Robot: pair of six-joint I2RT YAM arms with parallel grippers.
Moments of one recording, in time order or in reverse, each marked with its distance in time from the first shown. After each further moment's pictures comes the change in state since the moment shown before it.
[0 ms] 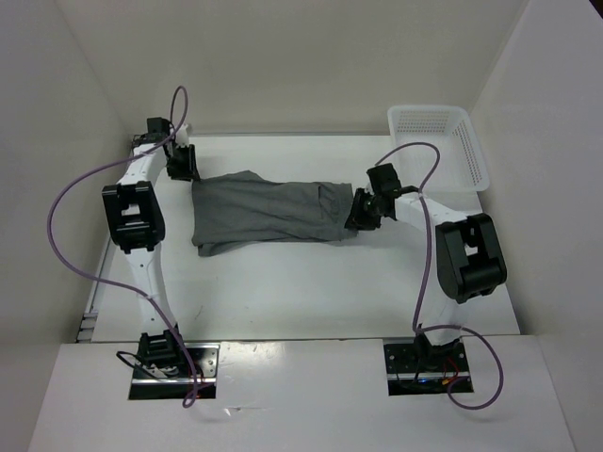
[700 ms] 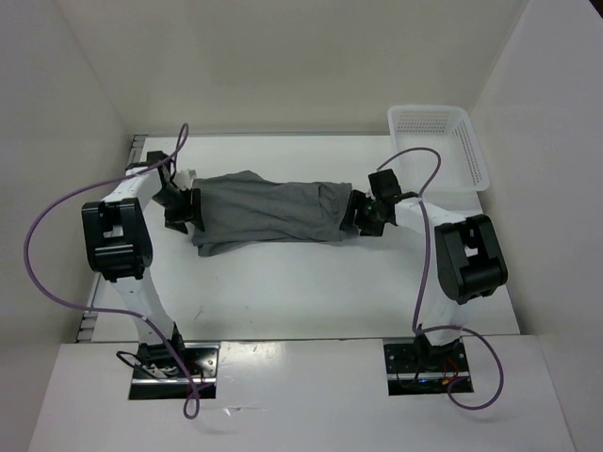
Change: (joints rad) left arm -0.013 -0.425 -0.570 -0.216 0.008 -0.001; right arm 0.000 -0.004 -0.066 0.052 0.013 0.008
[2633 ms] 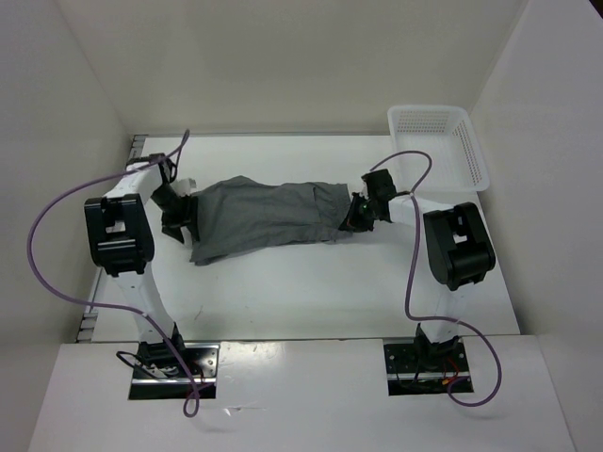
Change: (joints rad) left arm -0.002 0.069 0.034 -0.236 -0.053 0.000; right arm -0.004 0.142 0.040 0.100 -0.118 0.013
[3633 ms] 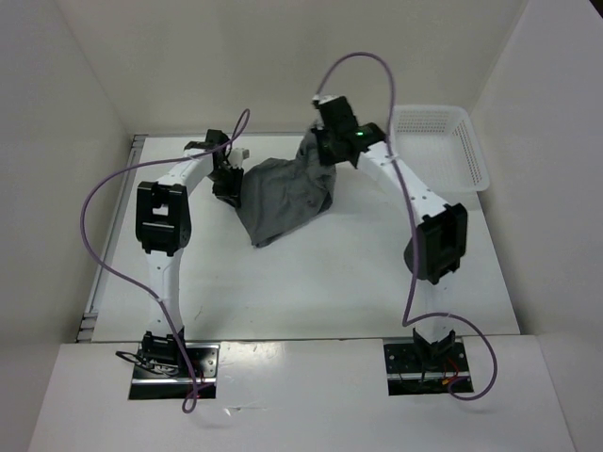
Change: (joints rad) left arm -0.266 0.304 0.409 0.259 0.027 -0.001; right arm 0.226 0.119 0.921 -0.563 0.471 -0.401
